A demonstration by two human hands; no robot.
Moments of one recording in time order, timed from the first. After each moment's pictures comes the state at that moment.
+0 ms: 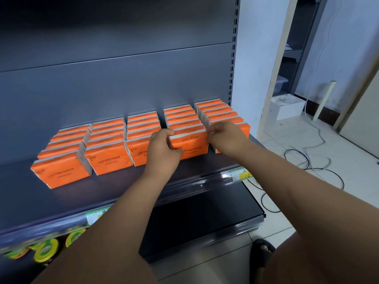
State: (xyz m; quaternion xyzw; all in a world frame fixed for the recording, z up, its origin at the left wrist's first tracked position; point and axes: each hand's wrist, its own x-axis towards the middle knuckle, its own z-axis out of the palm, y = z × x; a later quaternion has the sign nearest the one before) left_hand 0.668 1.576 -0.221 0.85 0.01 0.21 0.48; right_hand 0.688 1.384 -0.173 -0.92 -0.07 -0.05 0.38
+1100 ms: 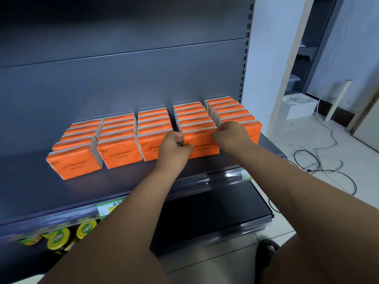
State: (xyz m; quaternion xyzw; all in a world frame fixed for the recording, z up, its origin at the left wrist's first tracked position) left_hand 0.668 1.573 -0.225 0.81 0.07 0.13 0.57; right_hand 0.682 1.407 -0.171 -0.91 0.02 -0.02 0.41
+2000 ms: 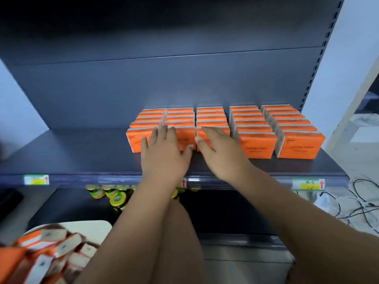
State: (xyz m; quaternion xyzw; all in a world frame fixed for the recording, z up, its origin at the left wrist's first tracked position) left_hand 0.539 1.680 -0.182 0.96 0.16 0.23 0.09; right_hand 0.598 1.530 -0.176 -0.89 -0.30 -0.11 0.32
